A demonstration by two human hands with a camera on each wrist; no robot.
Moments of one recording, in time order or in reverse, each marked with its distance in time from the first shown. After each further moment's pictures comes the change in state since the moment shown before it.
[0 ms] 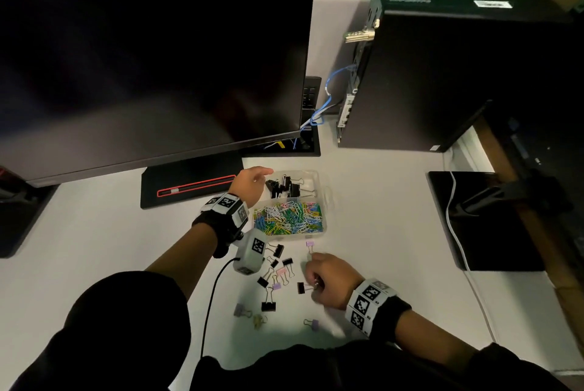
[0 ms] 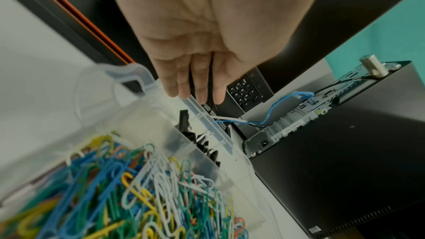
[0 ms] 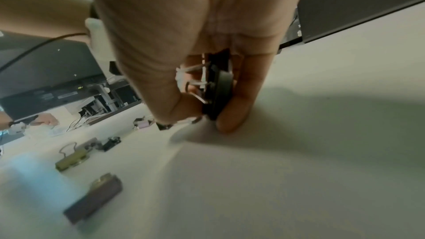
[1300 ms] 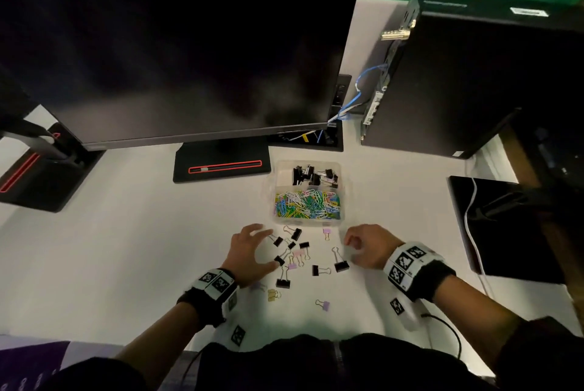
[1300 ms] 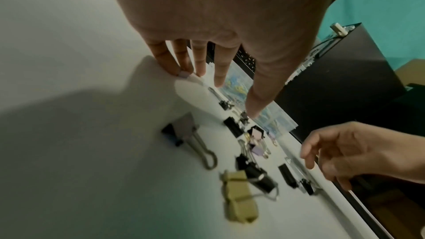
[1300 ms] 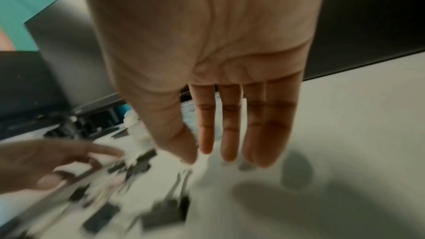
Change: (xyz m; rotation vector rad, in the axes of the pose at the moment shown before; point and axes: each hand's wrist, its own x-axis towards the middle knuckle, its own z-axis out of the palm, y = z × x) left_hand -0.139 -0.097 0.033 0.271 -0.141 -0.062; right_hand -0.011 0.012 -0.054 -0.085 -0.046 0.246
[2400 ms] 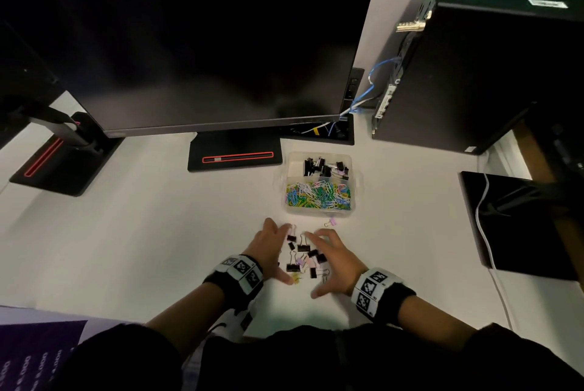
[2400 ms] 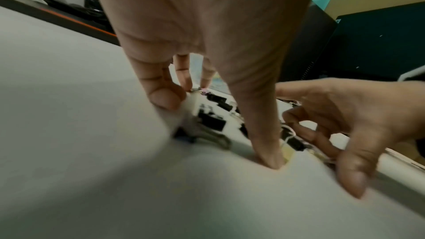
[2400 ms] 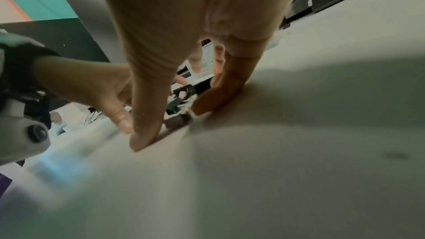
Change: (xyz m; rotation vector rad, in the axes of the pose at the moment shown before) left_hand -0.009 0.021 0.005 0.216 -0.160 0.073; right_hand -0.001 -0.051 0.079 0.225 -0.003 -0.234
